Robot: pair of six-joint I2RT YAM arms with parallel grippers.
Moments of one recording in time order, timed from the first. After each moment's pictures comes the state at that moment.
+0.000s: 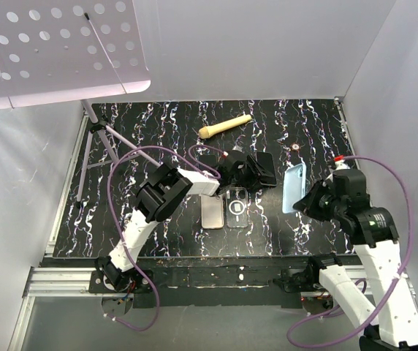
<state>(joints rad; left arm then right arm) -0.84 2.31 1.44 0.41 0.20 -1.40 0.22 0.66 0.98 -1.09 -0.12 0.54</state>
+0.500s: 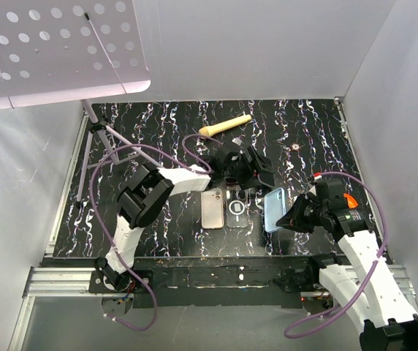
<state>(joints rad) -0.82 2.13 1.38 0.28 0.31 -1.30 0.22 0.69 0.65 -0.96 -0.35 0.62</state>
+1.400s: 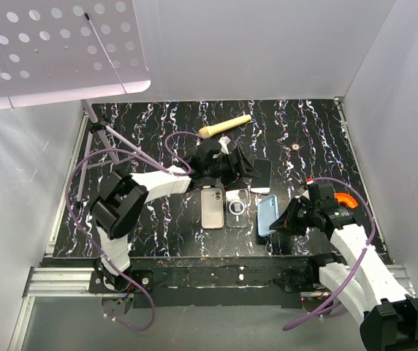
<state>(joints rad) -0.75 1.89 1.19 0.23 0.47 -1.18 0.22 0.79 0.54 -0.78 -0.44 0.67</state>
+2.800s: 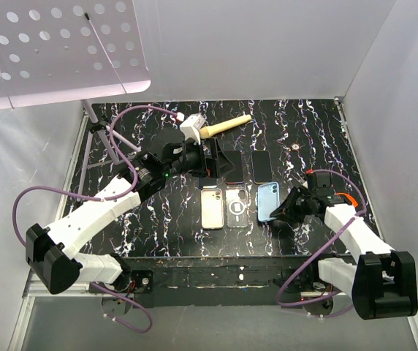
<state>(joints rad) -0.75 1.28 1.19 -0.27 0.22 -0.62 0.13 1.08 0.53 -0.52 -0.43 0.65</state>
